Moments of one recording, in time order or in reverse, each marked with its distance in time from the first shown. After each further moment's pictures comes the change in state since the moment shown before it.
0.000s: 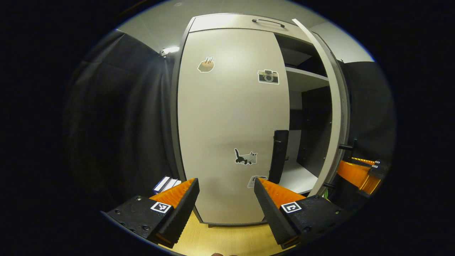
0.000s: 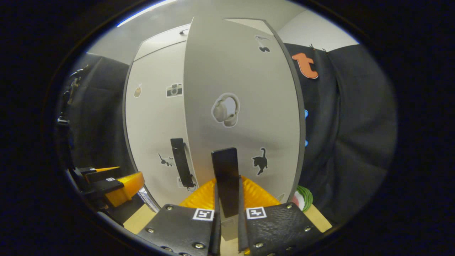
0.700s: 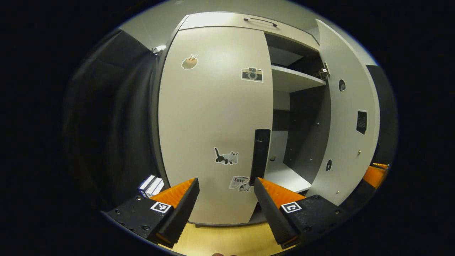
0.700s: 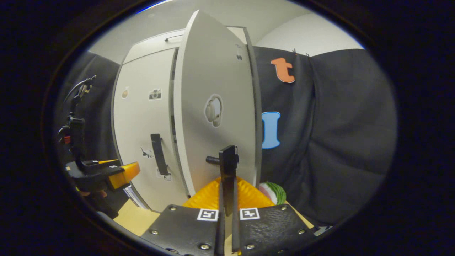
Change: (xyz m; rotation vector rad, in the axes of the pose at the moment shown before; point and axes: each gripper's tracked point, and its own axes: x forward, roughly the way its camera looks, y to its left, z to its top) left arm 0.006 -0.044 -0.007 -0.027 0.007 -0.113; right arm -0.065 -0.080 0.001 -0.015 0.008 -0.176
